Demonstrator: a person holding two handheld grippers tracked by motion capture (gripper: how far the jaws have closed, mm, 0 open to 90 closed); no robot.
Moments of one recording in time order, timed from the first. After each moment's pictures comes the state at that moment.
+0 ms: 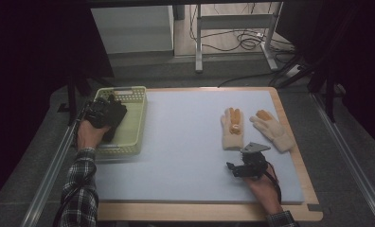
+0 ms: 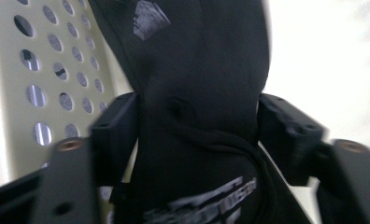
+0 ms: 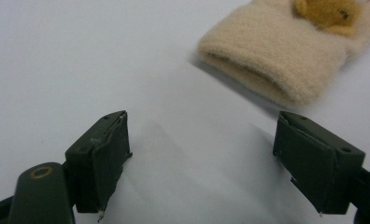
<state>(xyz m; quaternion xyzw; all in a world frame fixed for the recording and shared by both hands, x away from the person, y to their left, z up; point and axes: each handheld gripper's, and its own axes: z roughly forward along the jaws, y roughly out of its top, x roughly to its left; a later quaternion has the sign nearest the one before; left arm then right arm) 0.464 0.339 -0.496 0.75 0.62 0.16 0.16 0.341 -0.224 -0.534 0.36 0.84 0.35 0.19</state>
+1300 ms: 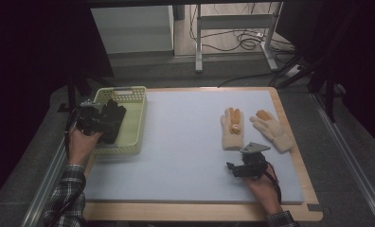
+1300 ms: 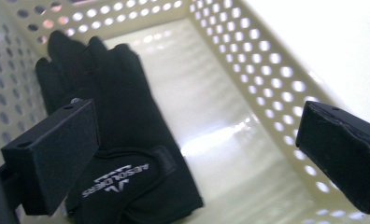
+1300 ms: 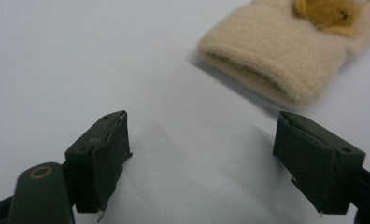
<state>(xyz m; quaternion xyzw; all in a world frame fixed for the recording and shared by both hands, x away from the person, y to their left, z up) 0.395 0.330 -0.459 0.75 0.52 0.18 0.36 0.341 -0.224 -0.533 0.36 0.84 0.35 0.19</state>
